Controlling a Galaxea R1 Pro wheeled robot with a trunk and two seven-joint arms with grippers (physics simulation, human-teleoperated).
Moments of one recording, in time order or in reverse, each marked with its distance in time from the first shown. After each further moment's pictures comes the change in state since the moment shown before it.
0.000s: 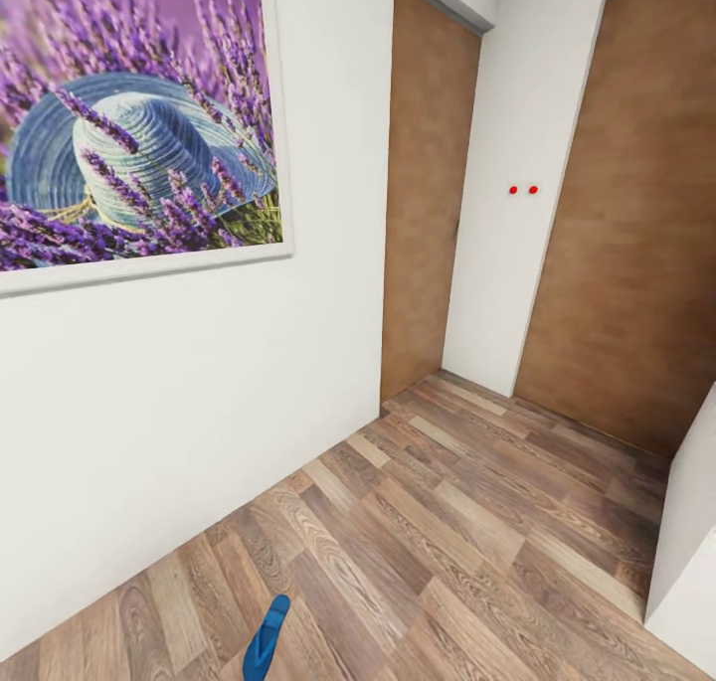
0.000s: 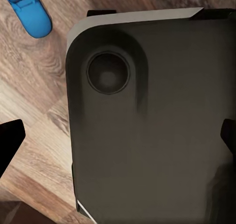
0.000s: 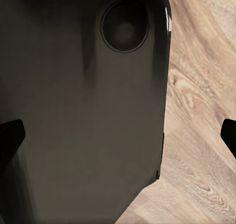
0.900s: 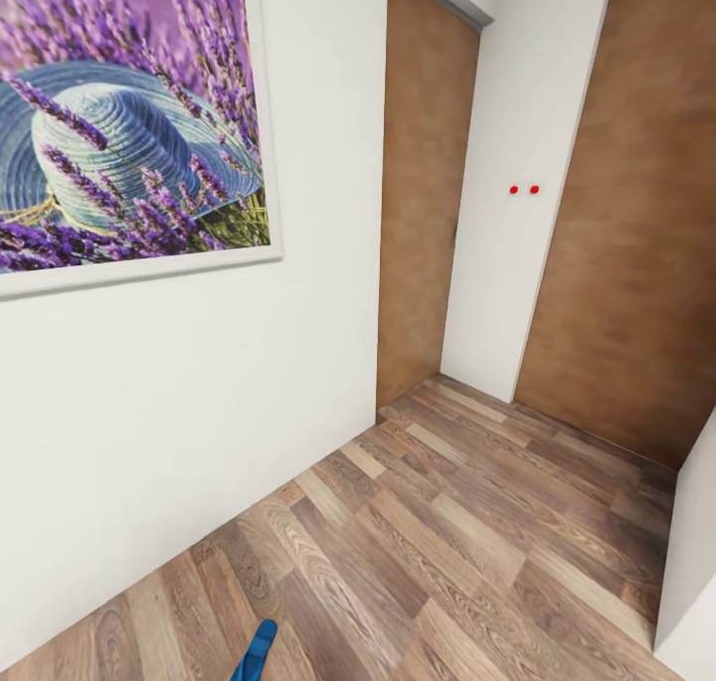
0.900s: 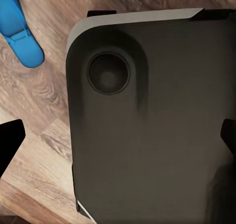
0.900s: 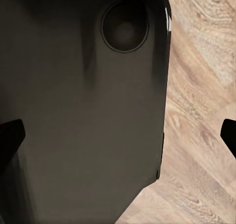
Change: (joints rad) left arm 0.000 0.000 0.000 -0.001 0.000 0.000 0.000; right arm 0.000 0.000 0.000 0.000 0.000 0.000 0.000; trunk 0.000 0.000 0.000
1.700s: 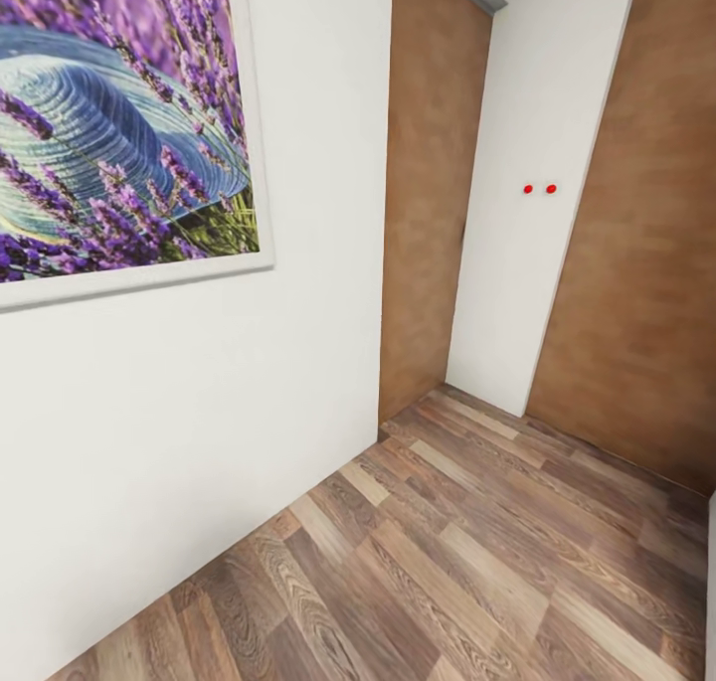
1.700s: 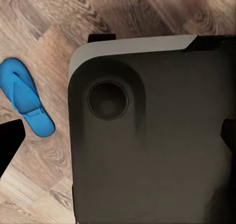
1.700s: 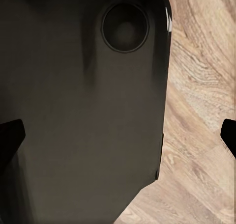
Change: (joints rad) left arm -0.001 -0.001 0.000 -0.053 0.000 0.001 0.000; right arm 0.000 0.000 0.006 0.000 0.004 0.000 0.000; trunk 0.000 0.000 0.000
